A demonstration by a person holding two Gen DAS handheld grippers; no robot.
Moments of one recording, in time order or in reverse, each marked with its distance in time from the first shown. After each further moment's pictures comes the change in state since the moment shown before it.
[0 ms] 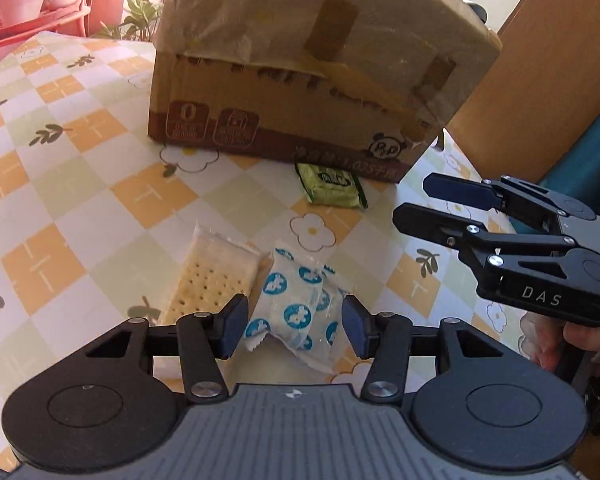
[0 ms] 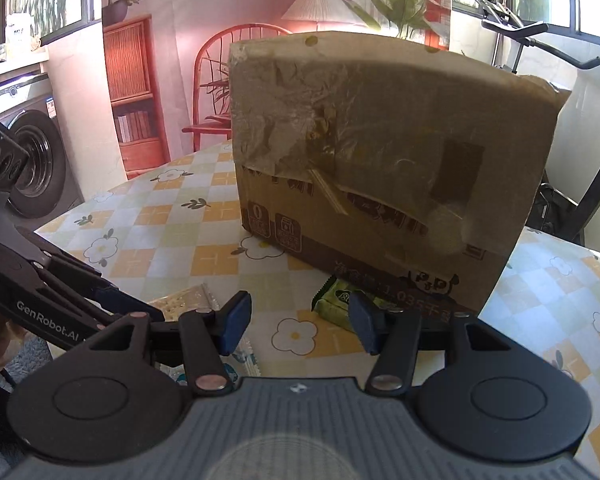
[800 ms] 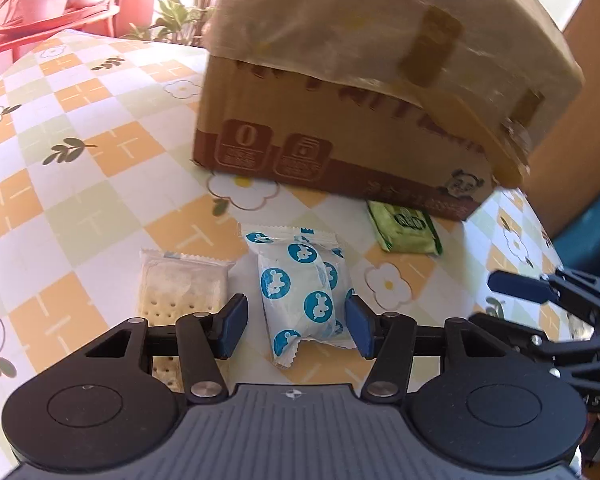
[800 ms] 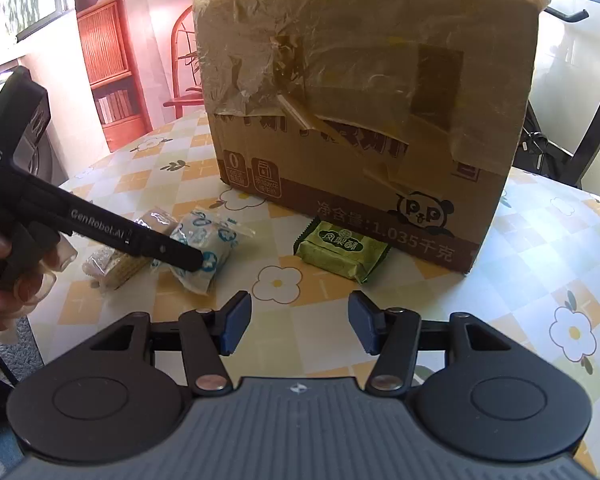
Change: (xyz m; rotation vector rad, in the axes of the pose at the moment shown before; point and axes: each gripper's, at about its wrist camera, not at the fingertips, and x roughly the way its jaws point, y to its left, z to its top) left arm 0.039 0.040 0.041 -0.061 -0.050 0.099; right arm 0.021 -0.017 -0.027 0.070 0.090 -0.019
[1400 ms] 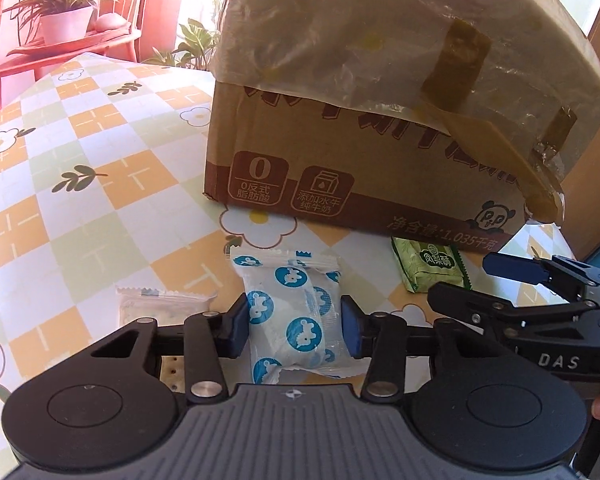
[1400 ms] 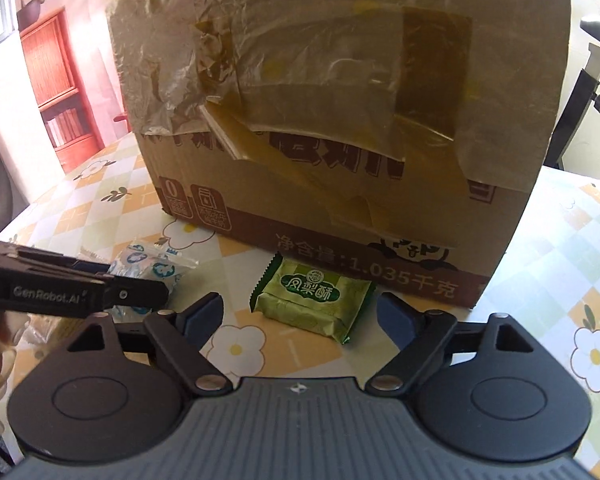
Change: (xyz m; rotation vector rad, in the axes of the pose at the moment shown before) left arm 0.013 -0.011 0.007 0.020 -0.085 0.084; right arm 0.062 -0.015 0.033 0.120 0.014 -0.092
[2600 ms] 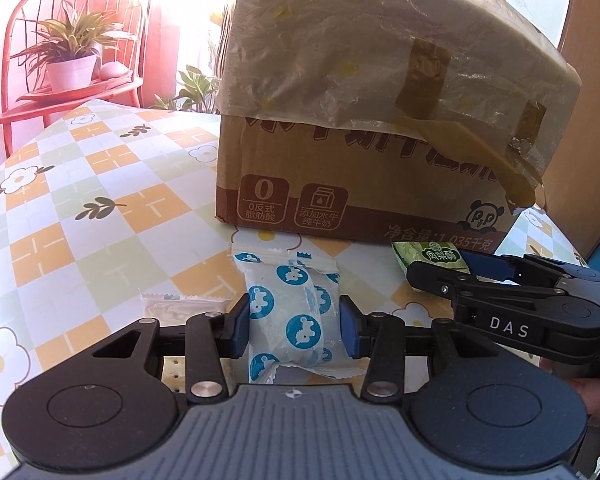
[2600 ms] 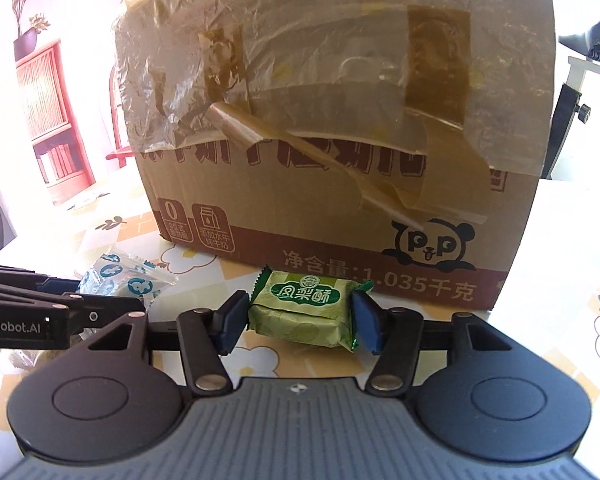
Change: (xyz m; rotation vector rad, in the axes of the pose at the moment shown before) left arm -0.026 -0.006 -0.021 0.080 -0.140 0.044; right arm -0.001 0.012 -0.023 0.026 -0.162 -0.028
